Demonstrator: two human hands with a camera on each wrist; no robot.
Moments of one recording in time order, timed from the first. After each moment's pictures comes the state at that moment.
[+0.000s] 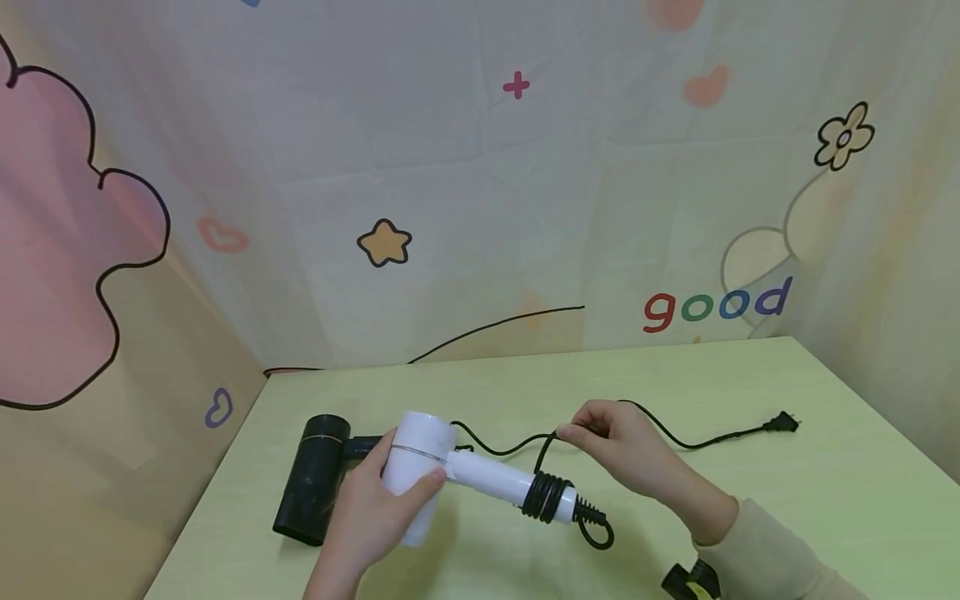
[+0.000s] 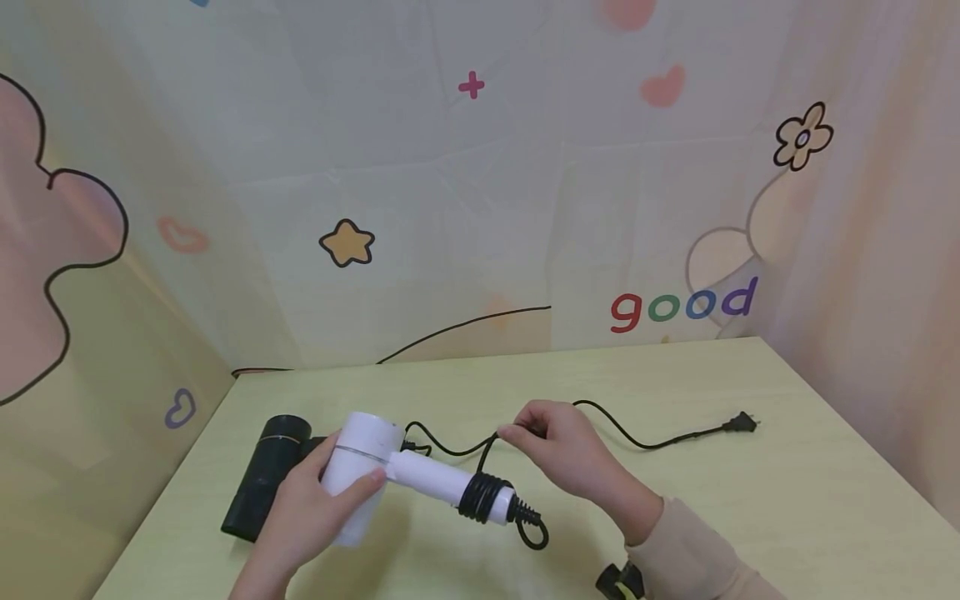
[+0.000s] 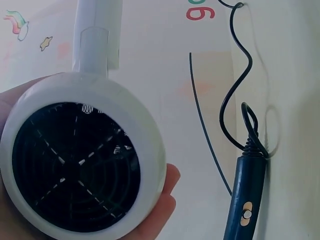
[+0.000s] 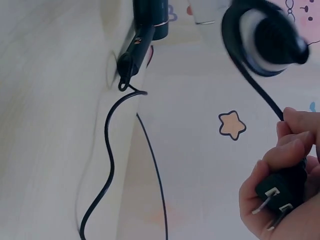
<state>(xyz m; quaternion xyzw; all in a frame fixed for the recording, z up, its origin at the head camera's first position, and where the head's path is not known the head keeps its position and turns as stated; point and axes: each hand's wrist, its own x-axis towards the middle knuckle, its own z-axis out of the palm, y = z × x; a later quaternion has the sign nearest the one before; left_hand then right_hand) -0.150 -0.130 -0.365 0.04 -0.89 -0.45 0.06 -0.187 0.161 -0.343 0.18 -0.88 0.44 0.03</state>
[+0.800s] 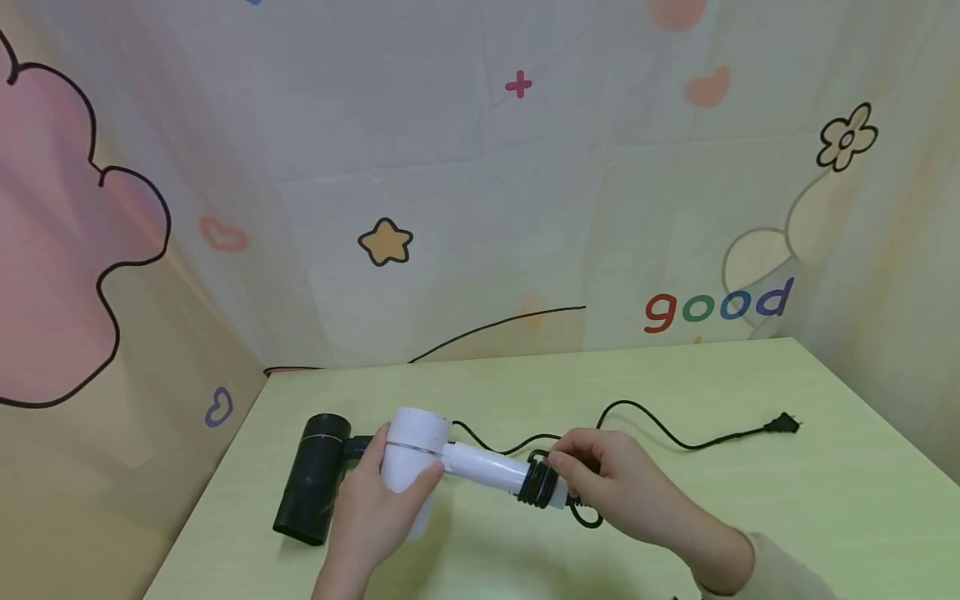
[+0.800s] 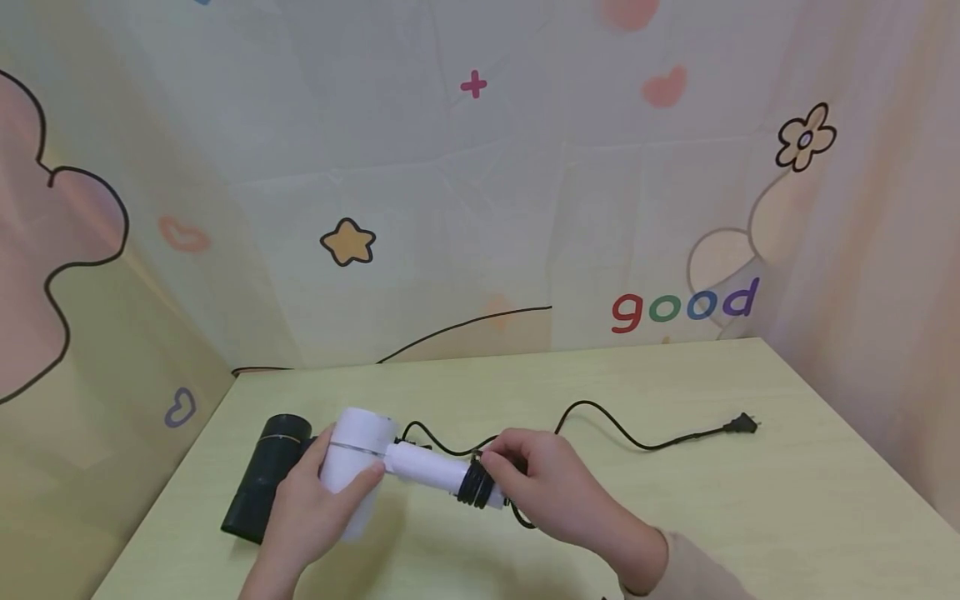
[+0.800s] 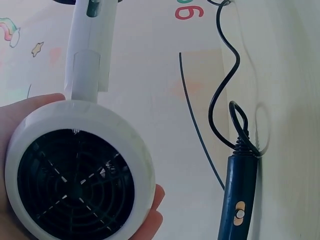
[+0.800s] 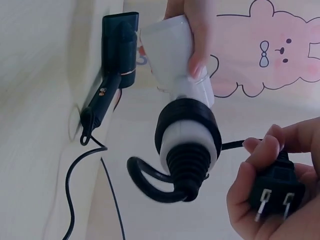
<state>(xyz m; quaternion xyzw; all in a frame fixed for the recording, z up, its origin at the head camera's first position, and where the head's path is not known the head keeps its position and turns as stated) -0.151 -0.126 -0.368 0.07 -0.91 -0.41 0.10 -0.146 0.141 -0.323 0.22 -0.85 0.47 -0.01</state>
